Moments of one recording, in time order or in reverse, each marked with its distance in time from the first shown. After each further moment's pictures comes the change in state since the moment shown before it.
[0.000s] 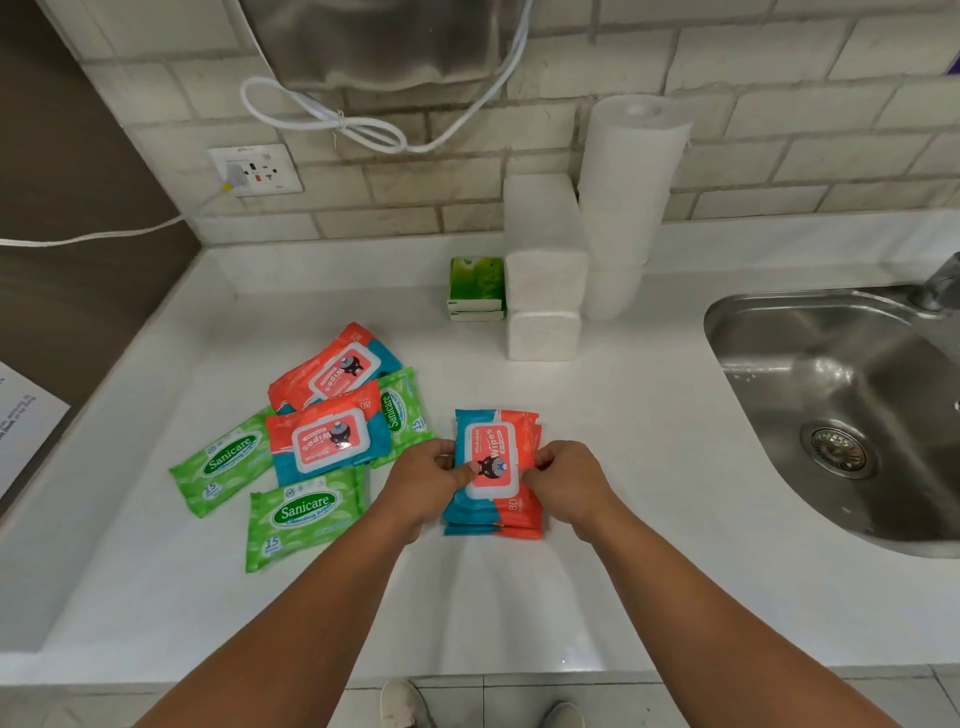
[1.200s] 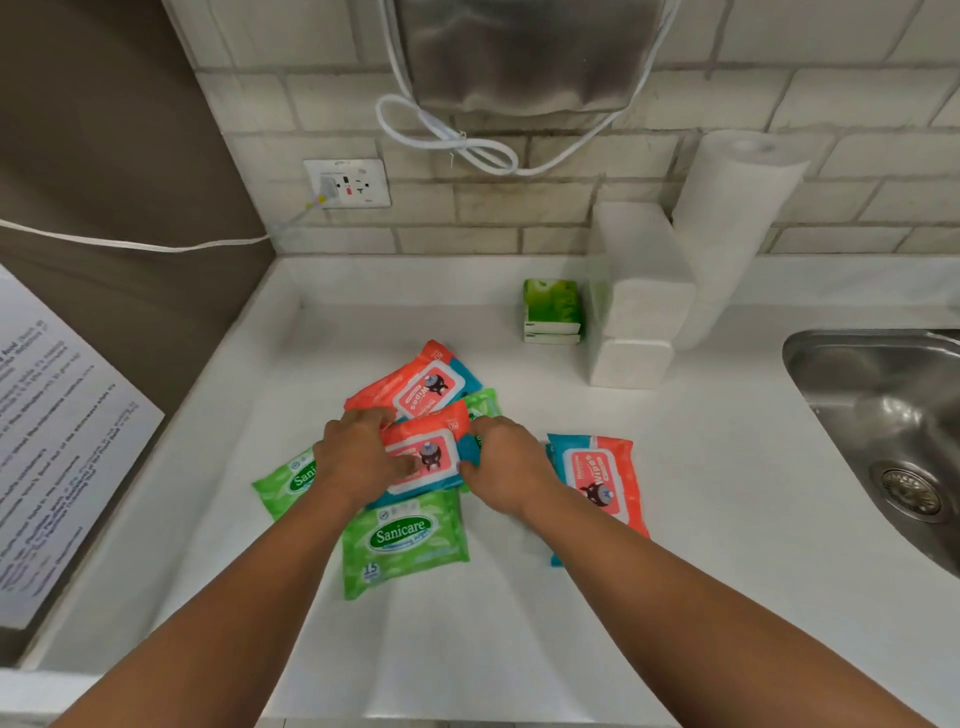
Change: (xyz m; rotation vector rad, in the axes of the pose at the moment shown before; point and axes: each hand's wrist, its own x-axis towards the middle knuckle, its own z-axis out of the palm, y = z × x) left_hand 0.045 -0.021 -0.188 0.836 0.320 0.147; right_hand 0.023 -0.126 0.123 -0.471 0.003 -0.454
